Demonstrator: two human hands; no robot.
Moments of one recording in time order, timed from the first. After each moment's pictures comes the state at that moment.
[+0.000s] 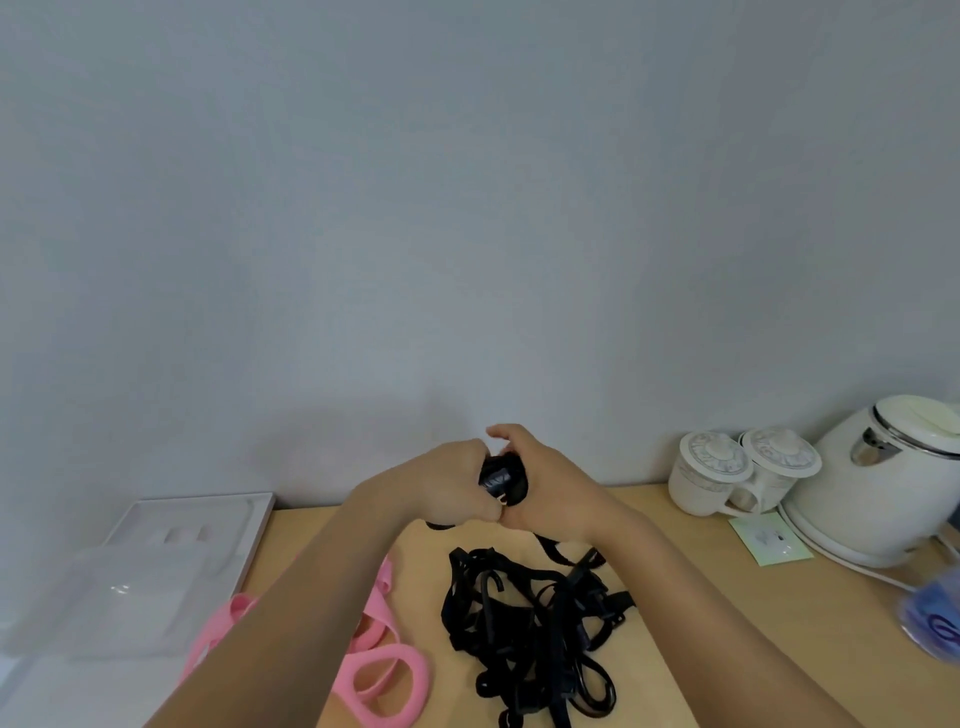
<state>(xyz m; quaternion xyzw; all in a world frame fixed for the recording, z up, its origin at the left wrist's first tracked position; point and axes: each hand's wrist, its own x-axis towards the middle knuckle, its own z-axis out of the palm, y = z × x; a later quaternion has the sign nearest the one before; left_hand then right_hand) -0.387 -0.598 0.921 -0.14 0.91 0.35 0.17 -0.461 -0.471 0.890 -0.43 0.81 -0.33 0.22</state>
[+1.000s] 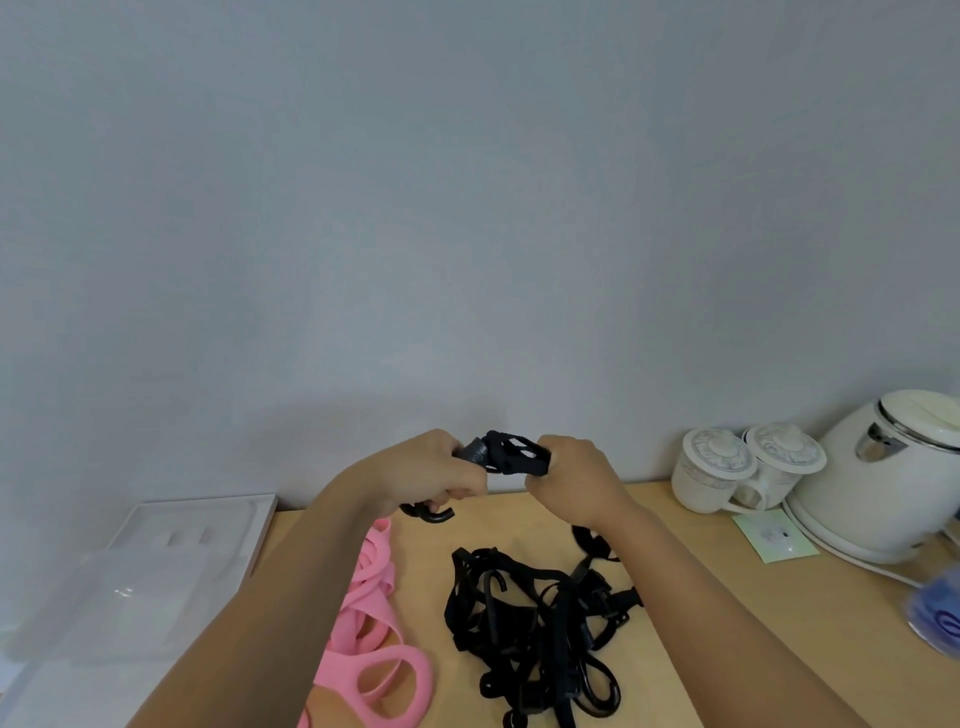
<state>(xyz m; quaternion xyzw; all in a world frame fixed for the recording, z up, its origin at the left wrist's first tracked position) -0.380 -0.623 0.921 -0.17 0.85 0.48 0.14 -0.487 -0.469 0.870 -0.34 0.89 -0.28 0.12</state>
